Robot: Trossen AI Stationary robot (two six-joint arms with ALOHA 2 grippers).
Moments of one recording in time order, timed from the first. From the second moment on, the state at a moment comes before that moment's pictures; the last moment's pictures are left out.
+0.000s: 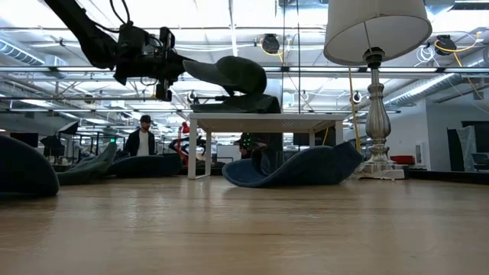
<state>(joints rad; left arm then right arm) 1.06 1.49 0.87 0.60 1.23 -1.45 0.20 1.06 1.48 -0.51 -0.05 0.02</state>
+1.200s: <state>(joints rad) 1.07 1.58 0.87 0.45 1.18 -1.45 0.20 1.06 1.48 -0.54 -0.05 0.01</state>
